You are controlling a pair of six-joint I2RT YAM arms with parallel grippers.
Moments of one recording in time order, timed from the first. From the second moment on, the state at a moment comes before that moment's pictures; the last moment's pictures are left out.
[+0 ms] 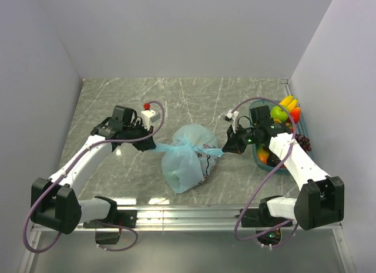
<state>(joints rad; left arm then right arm) -0.30 1.23 0.94 -0.60 0.52 0.20 0.20 1.25 0.93 -0.72 -0.79 -0.50</state>
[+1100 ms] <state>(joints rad) -0.35 1.37 1.08 -0.73 0.70 0.51 0.51 1.50 1.07 -0.80 -0.62 -0.43</state>
